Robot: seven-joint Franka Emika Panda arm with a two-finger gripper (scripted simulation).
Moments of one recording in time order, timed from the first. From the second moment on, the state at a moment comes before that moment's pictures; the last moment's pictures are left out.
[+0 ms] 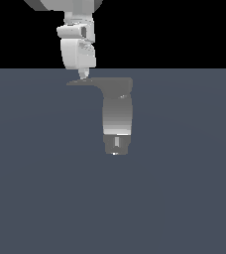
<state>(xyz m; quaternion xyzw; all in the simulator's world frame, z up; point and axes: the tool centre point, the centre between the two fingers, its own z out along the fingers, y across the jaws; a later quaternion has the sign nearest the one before) 0.081 0.101 0.248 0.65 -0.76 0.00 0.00</state>
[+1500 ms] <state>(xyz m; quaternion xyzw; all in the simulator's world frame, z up) -0.003 0.116 0.248 0.65 -0.76 0.00 0.00</state>
